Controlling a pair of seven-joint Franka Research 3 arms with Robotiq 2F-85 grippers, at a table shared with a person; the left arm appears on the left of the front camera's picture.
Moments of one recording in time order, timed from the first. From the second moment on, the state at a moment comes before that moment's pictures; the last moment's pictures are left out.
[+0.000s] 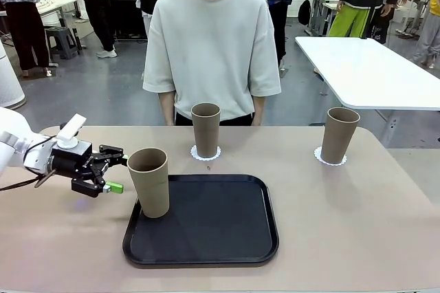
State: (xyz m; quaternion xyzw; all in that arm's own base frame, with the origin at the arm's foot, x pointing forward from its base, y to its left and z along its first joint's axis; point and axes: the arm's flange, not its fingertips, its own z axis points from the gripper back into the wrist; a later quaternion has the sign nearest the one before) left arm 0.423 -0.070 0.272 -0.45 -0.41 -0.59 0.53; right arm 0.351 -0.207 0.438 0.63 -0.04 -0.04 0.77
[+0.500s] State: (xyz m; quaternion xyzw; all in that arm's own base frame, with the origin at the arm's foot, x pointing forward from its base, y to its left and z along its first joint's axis) left arm 0.416 -0.078 0.268 -0.45 -0.41 -0.60 0.51; right arm 0.351 -0.207 0.438 0.63 -0.04 -0.04 0.77
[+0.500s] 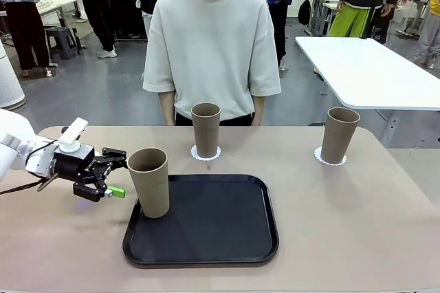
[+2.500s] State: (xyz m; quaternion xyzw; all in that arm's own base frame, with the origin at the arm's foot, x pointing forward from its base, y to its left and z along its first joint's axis) left arm 0.431 -0.118 0.245 -0.49 -0.37 -0.63 0.47; right arm 0.351 -0.207 0.438 0.63 -0.04 -0.04 0.77
